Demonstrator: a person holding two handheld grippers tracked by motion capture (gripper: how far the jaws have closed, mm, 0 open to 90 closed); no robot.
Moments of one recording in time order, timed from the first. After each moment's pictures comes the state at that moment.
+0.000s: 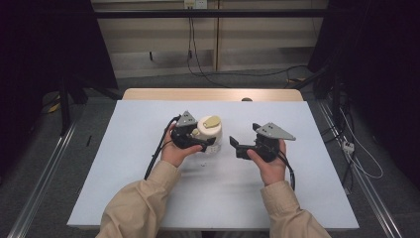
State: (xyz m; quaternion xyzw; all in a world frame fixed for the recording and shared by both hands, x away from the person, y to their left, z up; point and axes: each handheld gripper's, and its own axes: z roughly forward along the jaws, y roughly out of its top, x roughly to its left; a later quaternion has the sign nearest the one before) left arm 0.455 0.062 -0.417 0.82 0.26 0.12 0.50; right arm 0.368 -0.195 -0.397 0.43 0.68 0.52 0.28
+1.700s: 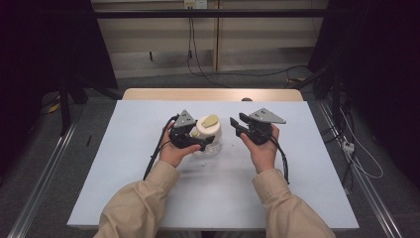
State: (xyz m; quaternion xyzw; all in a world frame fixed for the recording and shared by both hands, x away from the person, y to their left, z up) left arm 0.452 0.066 -0.410 0.81 0.24 0.13 0.51; right arm 0.411 -0.188 -0.391 0.43 0.68 0.51 0.30
